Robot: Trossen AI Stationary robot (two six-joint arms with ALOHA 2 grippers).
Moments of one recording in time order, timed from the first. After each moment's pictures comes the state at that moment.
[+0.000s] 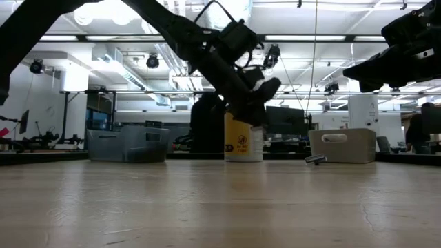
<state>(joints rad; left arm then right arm) 0.19 2.03 1.46 -0.06 -0.23 -0.34 -0.04 0.16 0.02 0.06 0.00 -0.05</state>
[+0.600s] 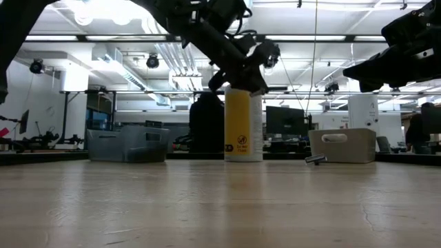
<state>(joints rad) 0.19 1.89 1.46 -0.05 -0.26 -0.32 -0.04 0.16 0.02 0.06 0.00 -0.05</state>
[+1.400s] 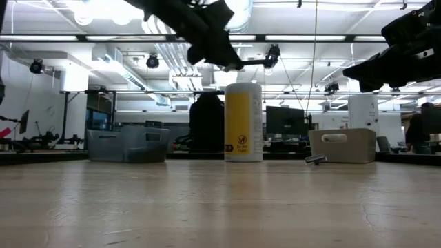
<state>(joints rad) 0.11 1.57 1.21 -0.11 -0.22 -0.06 -0.04 0.16 0.02 0.06 0.00 -0.05</state>
